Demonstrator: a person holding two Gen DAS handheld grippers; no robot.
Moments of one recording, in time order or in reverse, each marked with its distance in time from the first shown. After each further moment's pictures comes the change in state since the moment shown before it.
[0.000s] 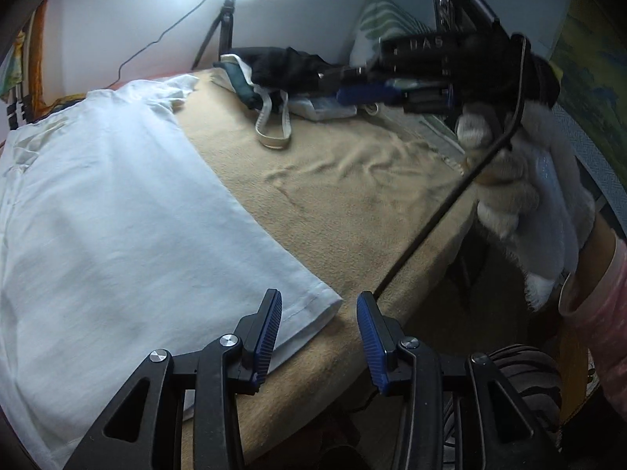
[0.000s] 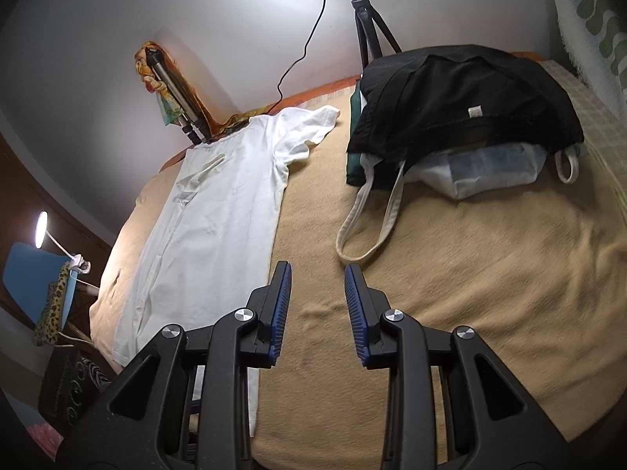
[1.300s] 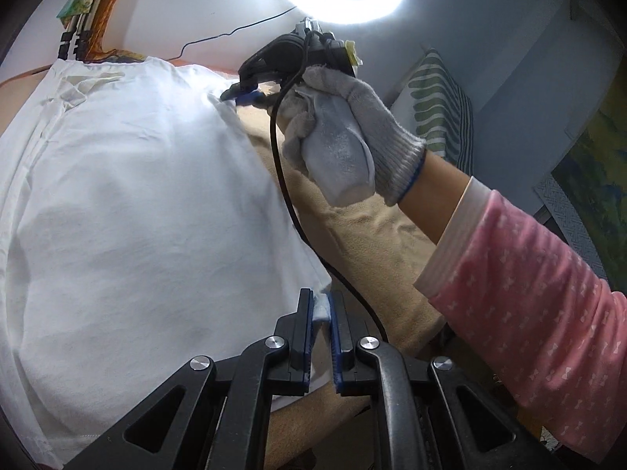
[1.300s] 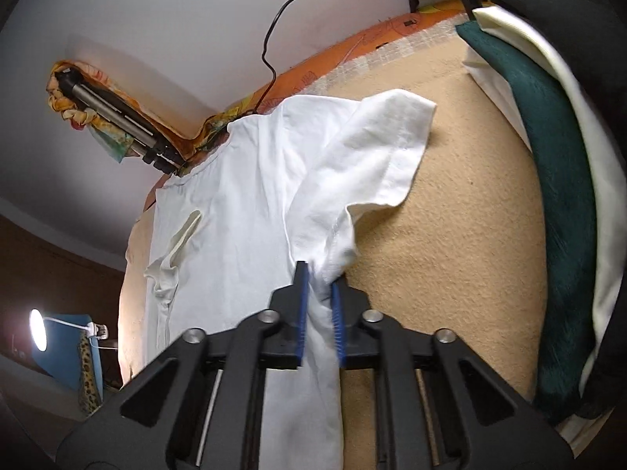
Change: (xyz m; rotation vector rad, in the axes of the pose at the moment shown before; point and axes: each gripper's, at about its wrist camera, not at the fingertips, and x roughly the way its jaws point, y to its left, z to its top) left arm -0.025 0.070 0.005 -0.272 -0.127 -0.075; right arm 0.228 0.036 0.117 0.182 0.174 0.082
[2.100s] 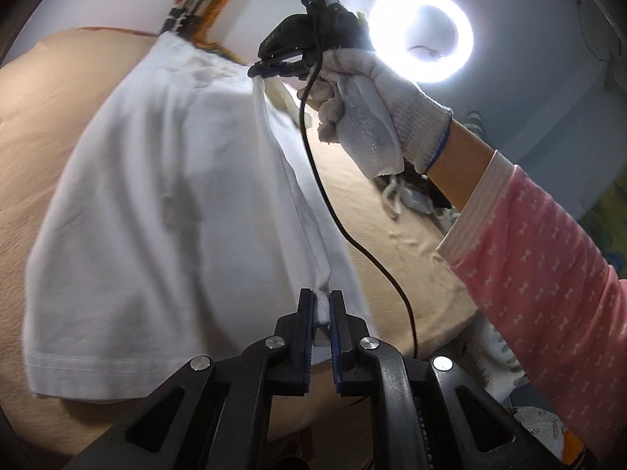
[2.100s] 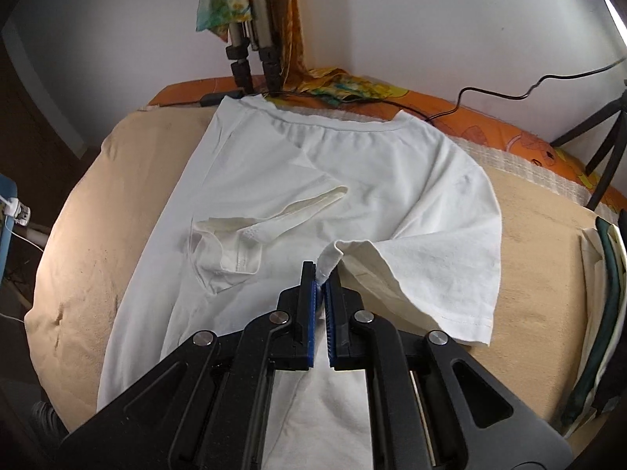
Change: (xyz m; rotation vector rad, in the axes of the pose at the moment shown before) left arm -0.087 0.083 -0.039 -0.202 -0.104 0.034; right arm 0.074 0.194 -0.040 -0.531 0.076 -0.288
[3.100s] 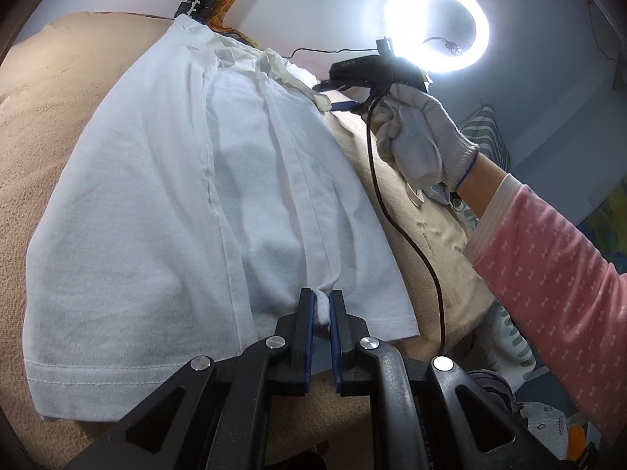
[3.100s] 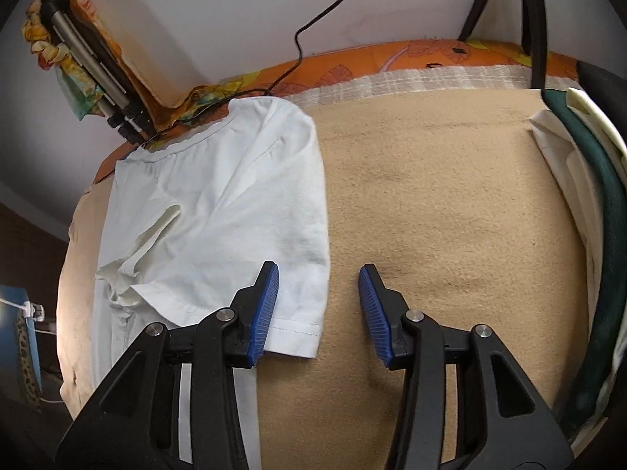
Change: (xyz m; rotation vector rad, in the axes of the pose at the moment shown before) left arm 0.009 0.026 -0.009 -0.005 0.029 0.008; right arm 0.007 -0.143 -0.024 0.374 0.001 0.065
